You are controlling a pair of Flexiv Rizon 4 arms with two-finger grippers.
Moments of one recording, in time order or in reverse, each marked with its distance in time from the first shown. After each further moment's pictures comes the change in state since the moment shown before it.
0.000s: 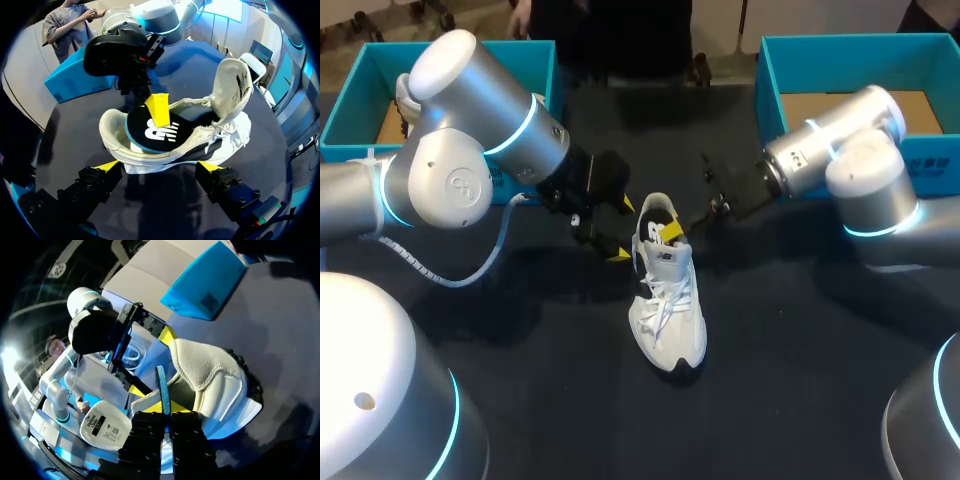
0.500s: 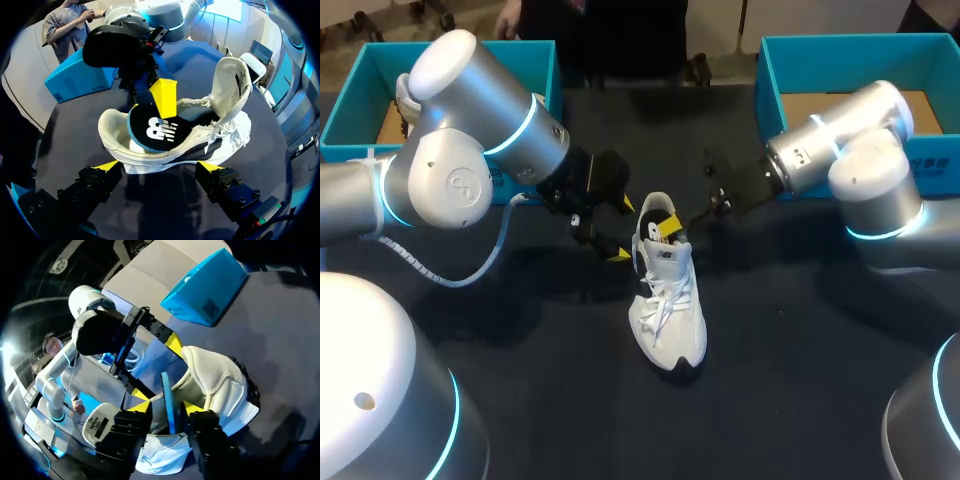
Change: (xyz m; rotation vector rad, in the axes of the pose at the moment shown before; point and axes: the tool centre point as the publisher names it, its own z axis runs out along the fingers) left arm 0.000 0.000 0.000 0.000 0.000 0.000; right arm 0.009 0.009 -0.005 -0.024 -0.053 -0.044
